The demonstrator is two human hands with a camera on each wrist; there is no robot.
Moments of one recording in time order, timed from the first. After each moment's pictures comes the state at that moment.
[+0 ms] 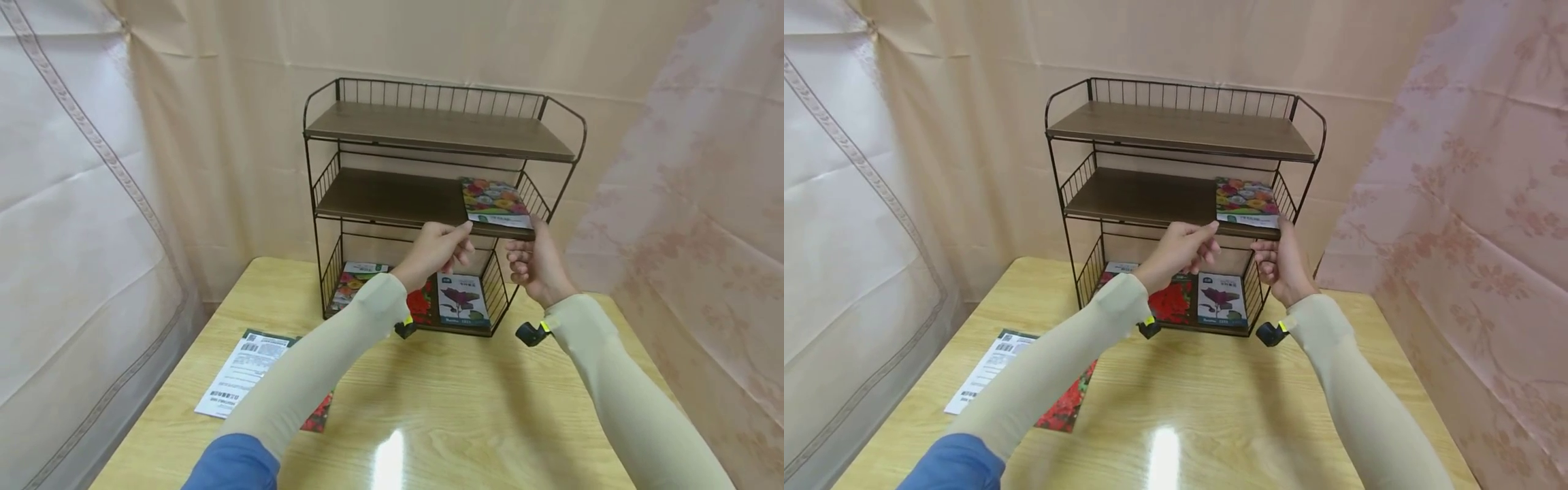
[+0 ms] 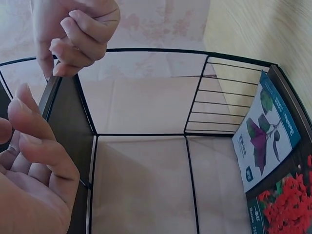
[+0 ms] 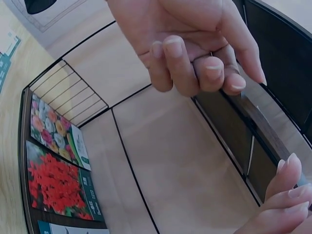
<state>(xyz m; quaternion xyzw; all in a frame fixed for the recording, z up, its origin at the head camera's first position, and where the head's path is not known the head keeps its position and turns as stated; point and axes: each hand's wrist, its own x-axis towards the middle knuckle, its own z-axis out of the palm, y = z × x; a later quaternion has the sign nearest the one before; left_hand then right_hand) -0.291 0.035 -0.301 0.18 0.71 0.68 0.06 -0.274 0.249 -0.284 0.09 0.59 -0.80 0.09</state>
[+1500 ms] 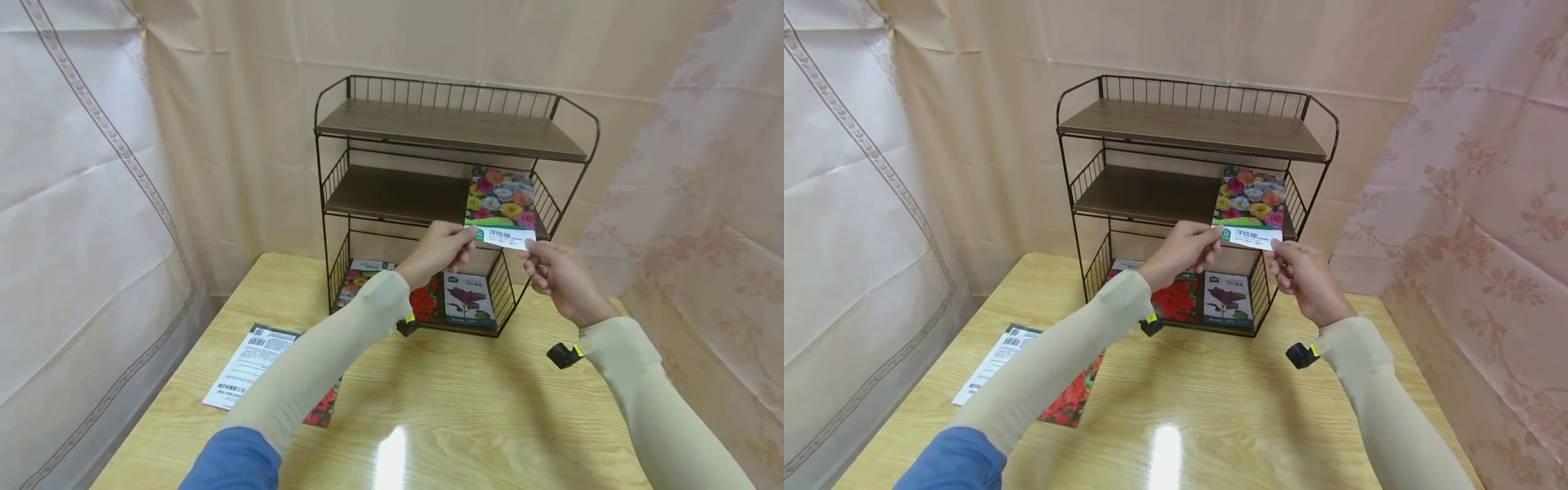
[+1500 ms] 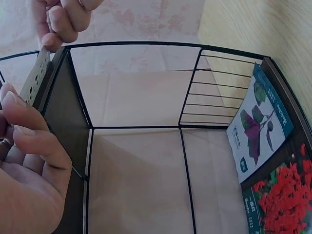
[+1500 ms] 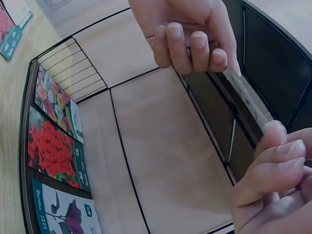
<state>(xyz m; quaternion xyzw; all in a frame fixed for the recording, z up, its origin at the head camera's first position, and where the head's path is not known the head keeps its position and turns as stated) -0.292 0.026 -0.301 0.20 0.70 0.68 0.09 -0.251 0.270 -0.289 -0.07 0.67 -0.74 0.08</state>
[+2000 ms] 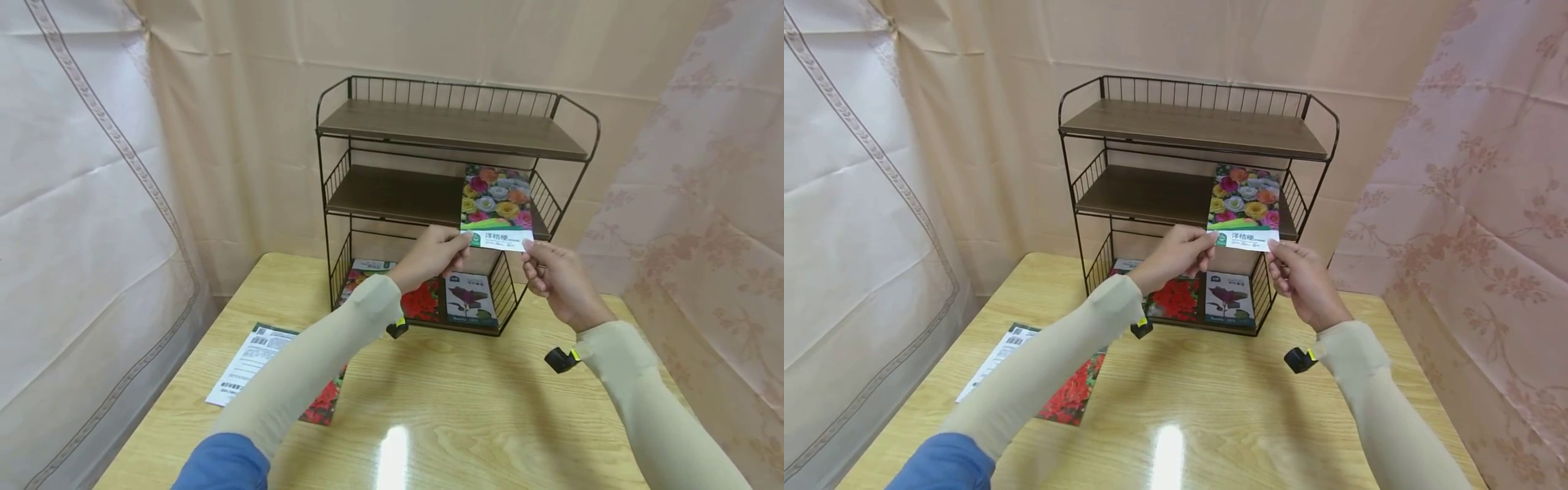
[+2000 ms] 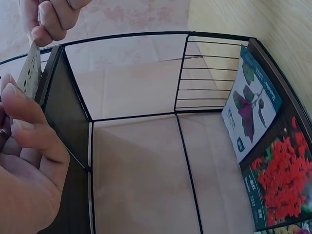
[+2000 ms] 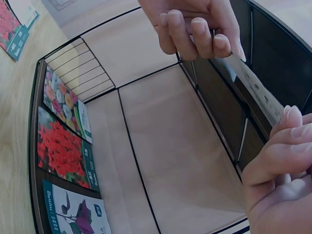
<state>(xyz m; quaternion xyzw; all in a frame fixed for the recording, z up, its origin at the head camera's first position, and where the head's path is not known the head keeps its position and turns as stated) -0.288 0.012 -0.308 0.26 0.73 0.63 0.07 -0.249 0.266 -0.301 -0.12 0.63 -0.77 0.07</state>
